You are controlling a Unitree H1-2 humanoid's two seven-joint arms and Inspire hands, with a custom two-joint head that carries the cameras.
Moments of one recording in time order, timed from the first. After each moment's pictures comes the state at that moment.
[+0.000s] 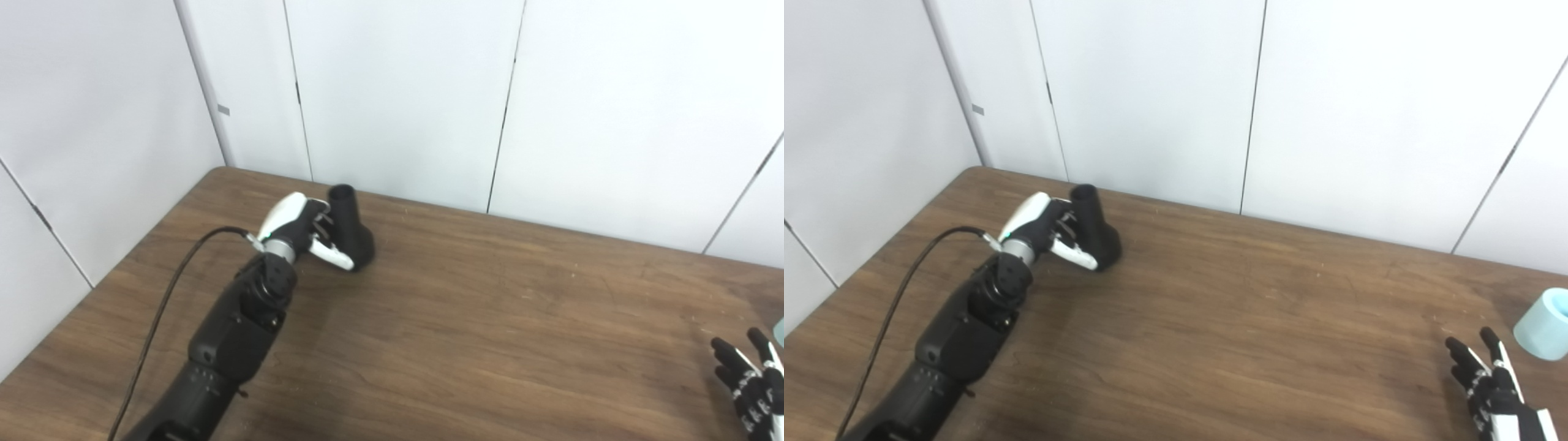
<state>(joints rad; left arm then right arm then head) -0.42 0.43 -0.08 0.08 0.51 0.47 -0.14 0.00 -0.19 -0.15 -0.04 0.17 -0.05 0.16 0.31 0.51</state>
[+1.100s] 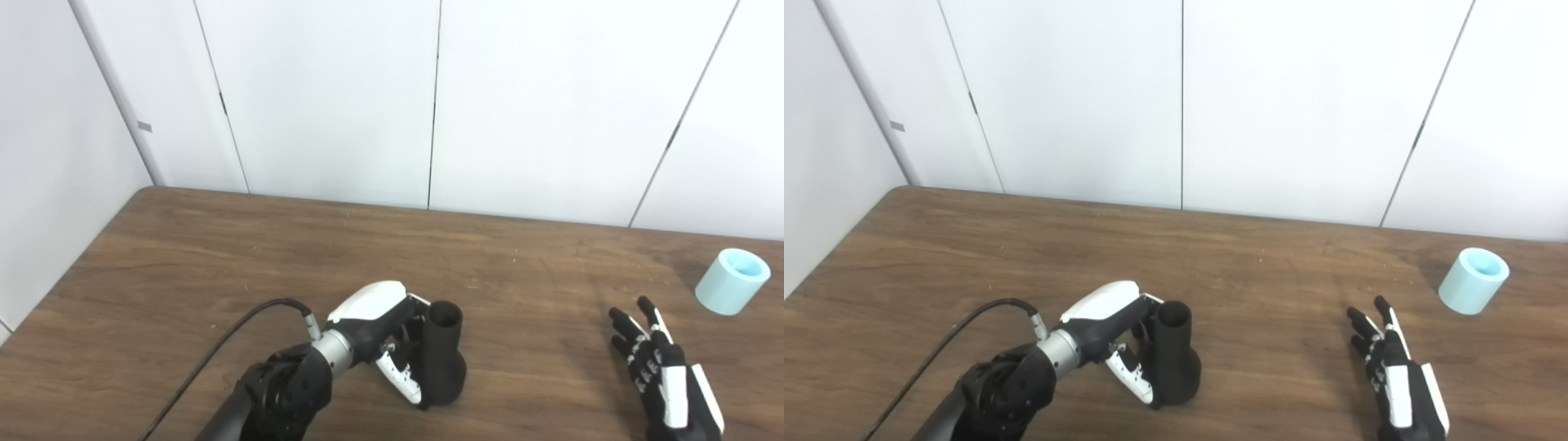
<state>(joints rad) -0.28 0.31 -0.38 -0.40 0.70 0.45 -0.58 0.02 -0.08 -0.08 -0.15 0.12 0.06 0.08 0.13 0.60</state>
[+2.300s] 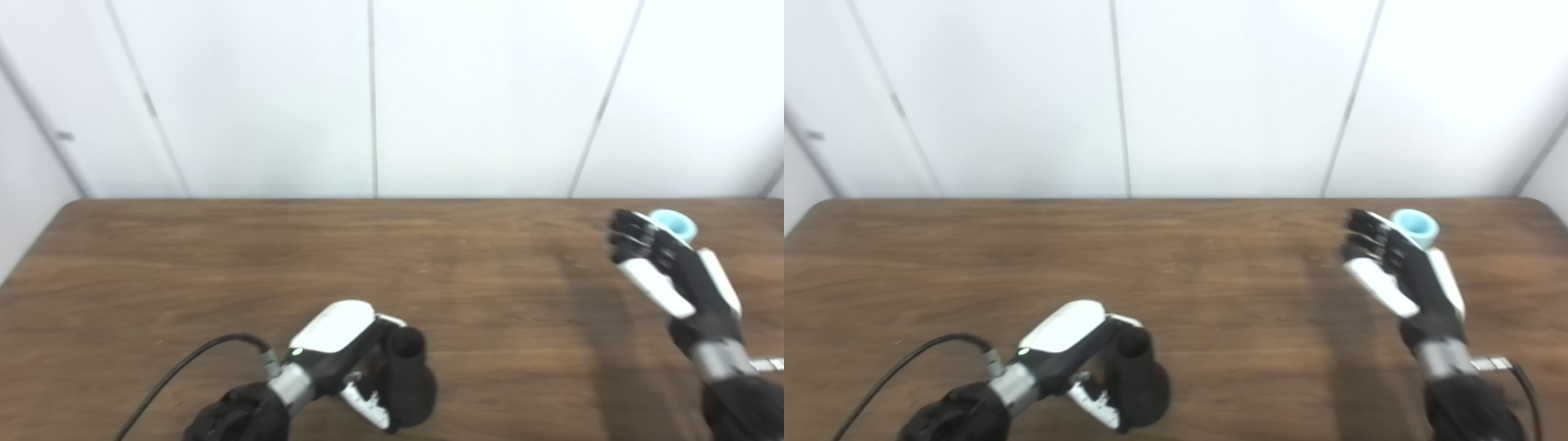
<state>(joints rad) -0.20 0.33 -0.43 -0.43 0.74 0.30 -0.57 -0.14 -0.34 -0.09 -0.33 -0.07 0.35 0.05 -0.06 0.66</state>
